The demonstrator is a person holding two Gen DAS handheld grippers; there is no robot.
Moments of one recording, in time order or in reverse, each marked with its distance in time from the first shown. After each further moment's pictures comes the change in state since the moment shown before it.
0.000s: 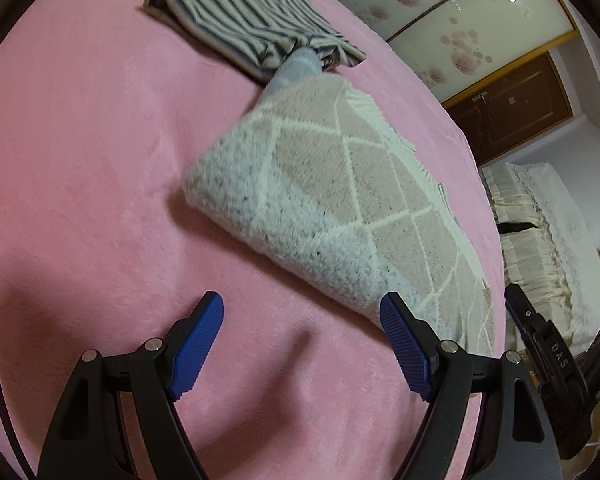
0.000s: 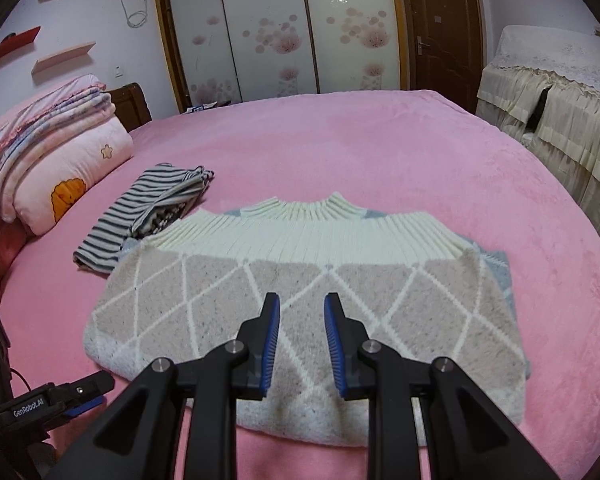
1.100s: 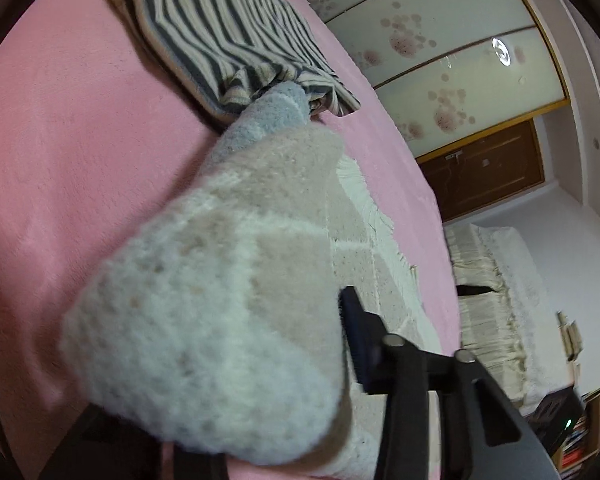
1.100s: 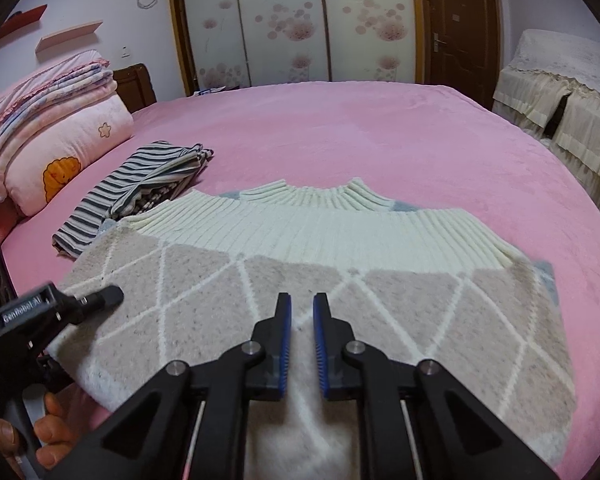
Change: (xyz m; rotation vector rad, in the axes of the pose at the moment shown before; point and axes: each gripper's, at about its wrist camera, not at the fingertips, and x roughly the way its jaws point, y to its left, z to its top) left arm 0.080 -0.011 0.075 -0.118 -0.143 -0.175; right arm 0.070 0.015 0.004 -0.062 0.034 0.013
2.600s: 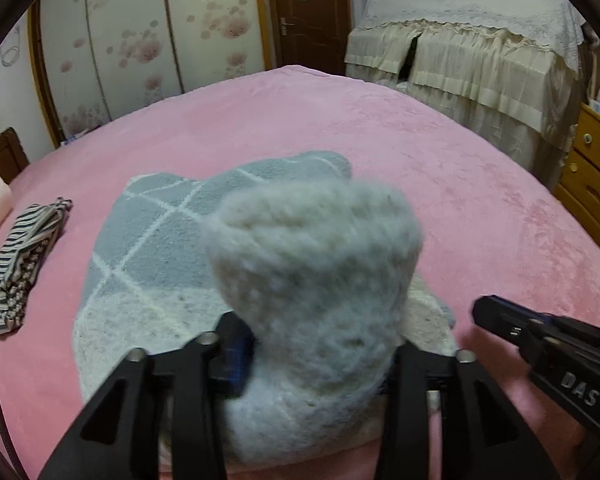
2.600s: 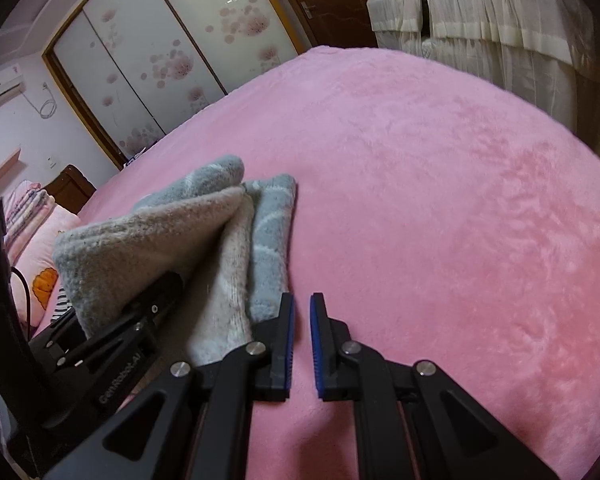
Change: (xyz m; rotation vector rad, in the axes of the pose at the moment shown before) left arm 0.049 -0.283 -0.251 1.145 0.097 0.180; right arm -0.102 -0.234 -0.111 0.501 -0.002 0.001
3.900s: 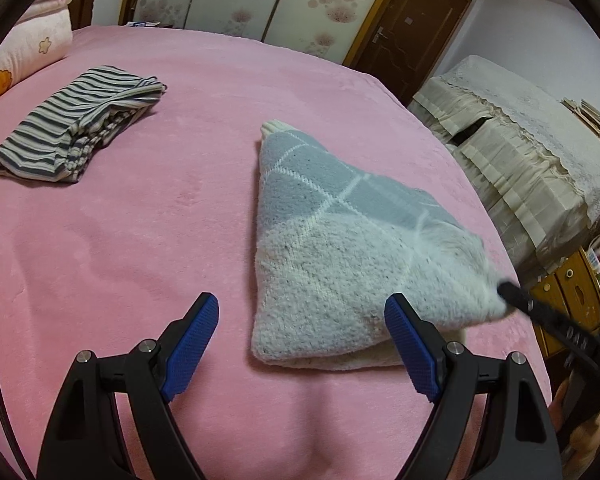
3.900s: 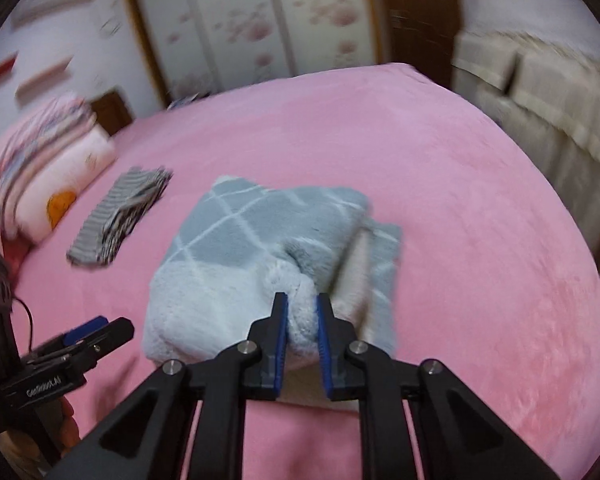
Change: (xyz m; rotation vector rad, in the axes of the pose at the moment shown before) left arm -0.077 0.150 -0.056 -0.488 0.049 -0.107; right arm -0.030 0.093 0.031 -0.261 0.047 0.015
